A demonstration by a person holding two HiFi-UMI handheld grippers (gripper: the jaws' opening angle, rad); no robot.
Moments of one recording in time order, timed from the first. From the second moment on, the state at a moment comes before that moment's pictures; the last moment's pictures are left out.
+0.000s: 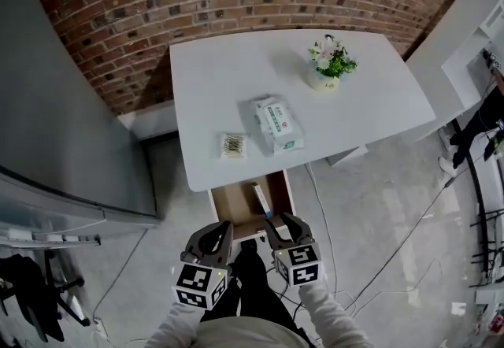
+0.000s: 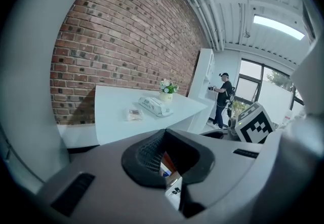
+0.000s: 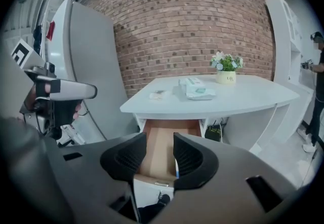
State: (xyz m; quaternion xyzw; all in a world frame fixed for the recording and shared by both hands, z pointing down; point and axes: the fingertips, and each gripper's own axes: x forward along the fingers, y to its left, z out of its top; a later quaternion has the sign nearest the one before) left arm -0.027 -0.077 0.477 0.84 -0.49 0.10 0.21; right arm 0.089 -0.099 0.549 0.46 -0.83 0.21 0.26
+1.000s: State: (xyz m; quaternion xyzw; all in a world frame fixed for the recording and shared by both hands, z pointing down) left arm -0.023 -0.138 0.542 0.79 -0.54 0.14 0.27; right arm 0.079 -0.177 0.696 0.36 -0.80 0.26 0.41
